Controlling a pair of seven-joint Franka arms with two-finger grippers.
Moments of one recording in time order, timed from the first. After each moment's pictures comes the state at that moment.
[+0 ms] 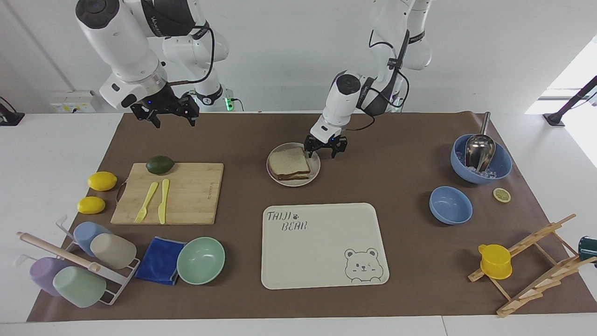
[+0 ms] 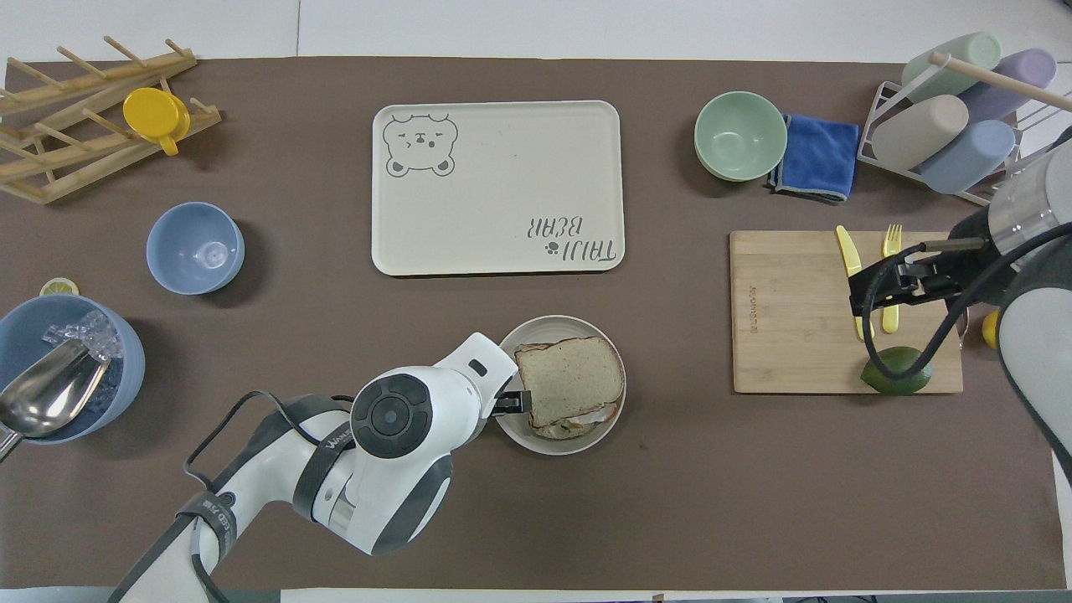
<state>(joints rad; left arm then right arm) -0.70 0.07 -0.06 -2.35 -0.20 2.49 -0.58 0.04 -0.01 0.03 -1.64 0.03 1.45 0.05</state>
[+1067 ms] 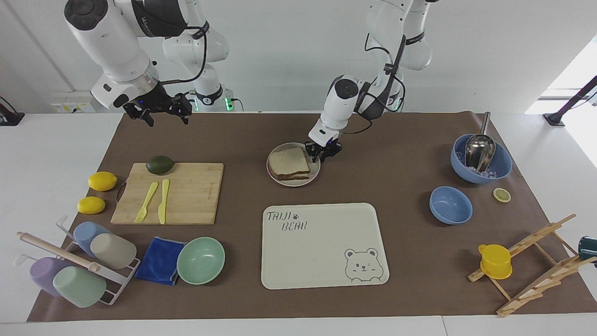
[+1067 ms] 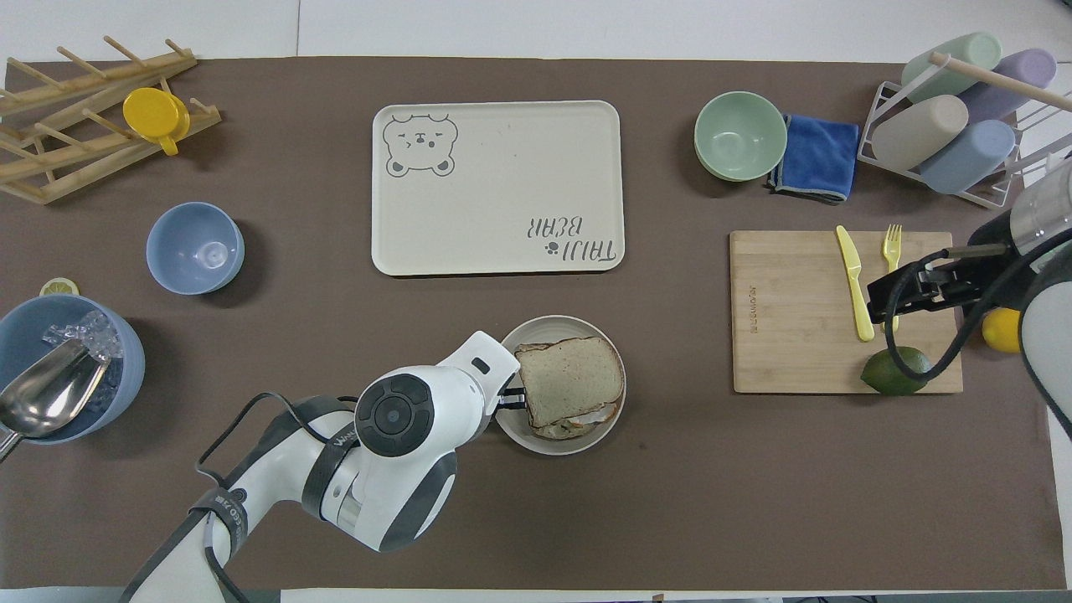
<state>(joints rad) -0.70 0.09 -0.06 -2.35 -0.23 2.54 -0.58 0.05 -0.01 0.01 -1.65 0.02 1.44 0.01</state>
